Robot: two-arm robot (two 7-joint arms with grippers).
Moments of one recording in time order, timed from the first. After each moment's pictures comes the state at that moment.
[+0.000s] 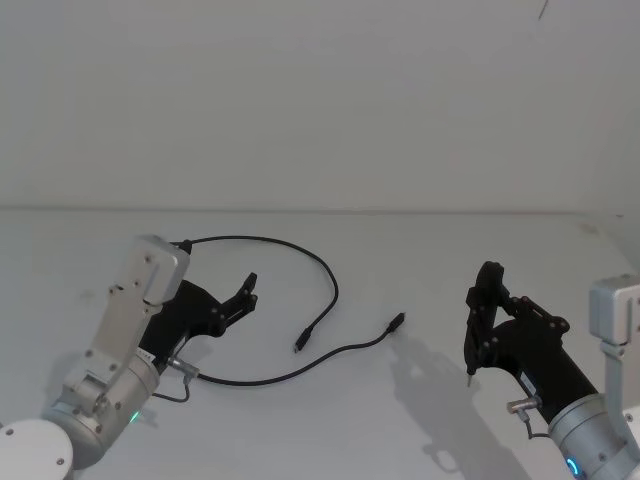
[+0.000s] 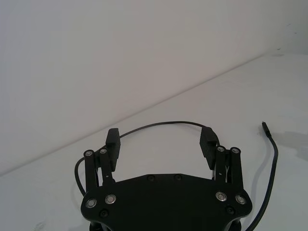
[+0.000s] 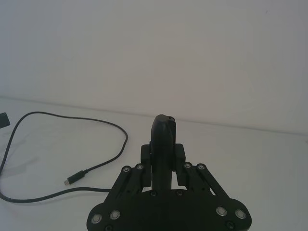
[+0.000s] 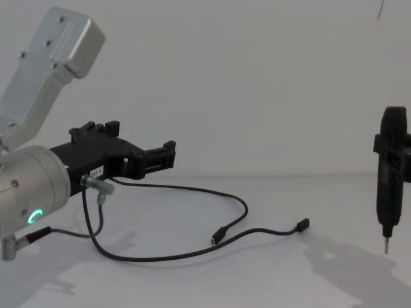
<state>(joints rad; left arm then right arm) -0.24 0.38 0.45 -1.63 -0.20 0.01 -0.01 -0.01 0.34 -0.23 -1.77 0.29 0.03 0.07</state>
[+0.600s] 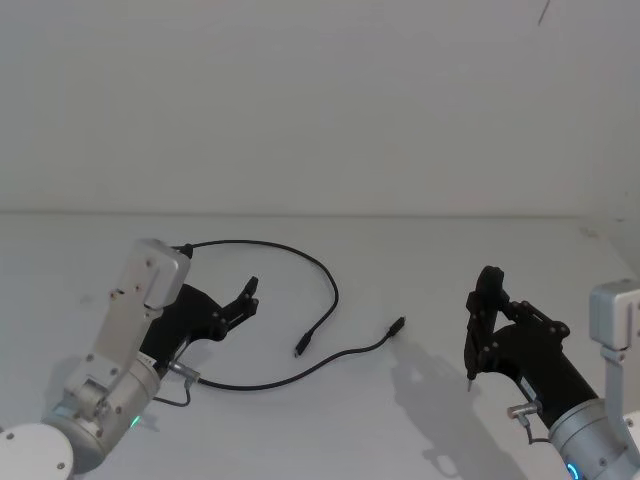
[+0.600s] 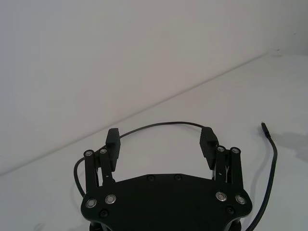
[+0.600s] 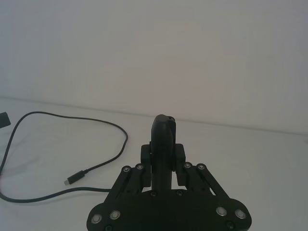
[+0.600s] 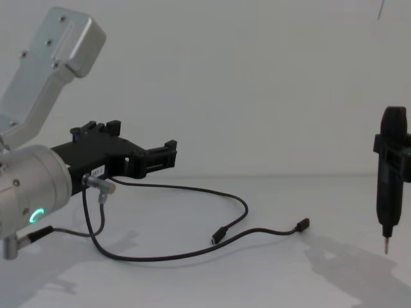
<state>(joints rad) -0.24 0.38 0.45 -1.63 -0.20 0.01 -0.01 -0.01 0.34 -0.23 -1.77 0.29 0.03 0.07</state>
